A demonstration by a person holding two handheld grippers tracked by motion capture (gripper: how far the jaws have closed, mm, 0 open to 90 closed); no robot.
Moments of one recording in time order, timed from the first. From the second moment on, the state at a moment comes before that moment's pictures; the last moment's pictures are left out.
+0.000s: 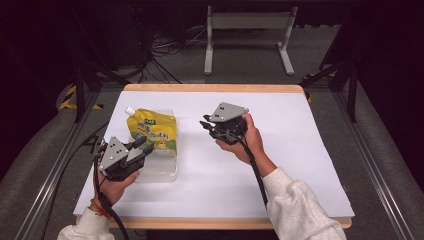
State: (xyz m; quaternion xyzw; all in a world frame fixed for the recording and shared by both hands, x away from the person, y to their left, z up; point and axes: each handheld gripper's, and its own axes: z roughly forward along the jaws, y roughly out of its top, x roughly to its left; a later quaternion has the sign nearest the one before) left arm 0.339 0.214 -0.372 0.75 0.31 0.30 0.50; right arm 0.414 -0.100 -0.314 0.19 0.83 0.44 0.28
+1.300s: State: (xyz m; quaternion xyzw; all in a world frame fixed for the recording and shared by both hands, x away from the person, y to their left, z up) left arm 0.310 0.152 -0.375 0.80 0.24 0.24 0.49; right arm 0.393 -0.172 -0.329 0.21 0.84 0.39 0.29
